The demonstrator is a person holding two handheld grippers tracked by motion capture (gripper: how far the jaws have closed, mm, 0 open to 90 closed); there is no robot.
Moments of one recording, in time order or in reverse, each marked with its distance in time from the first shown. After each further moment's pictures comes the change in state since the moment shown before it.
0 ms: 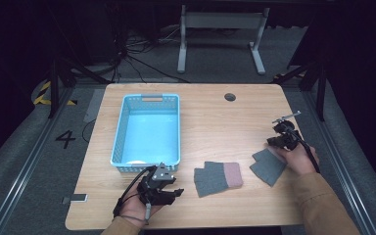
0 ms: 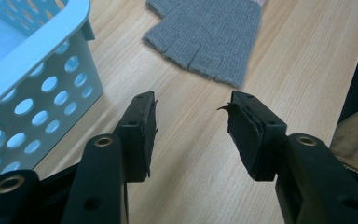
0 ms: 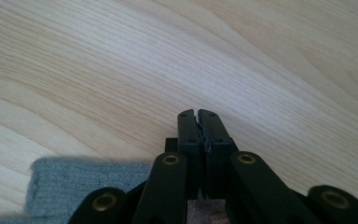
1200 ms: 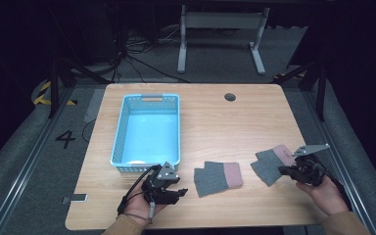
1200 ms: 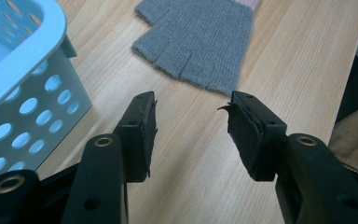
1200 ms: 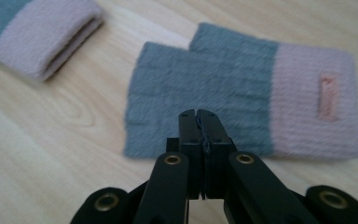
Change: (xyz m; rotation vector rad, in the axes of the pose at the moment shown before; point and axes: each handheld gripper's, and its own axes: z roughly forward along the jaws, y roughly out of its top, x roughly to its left) left arm -0.004 0.007 0.007 0.005 -0.017 0.023; right arm 0.039 -0.097 -0.075 -0.092 0.165 -0.136
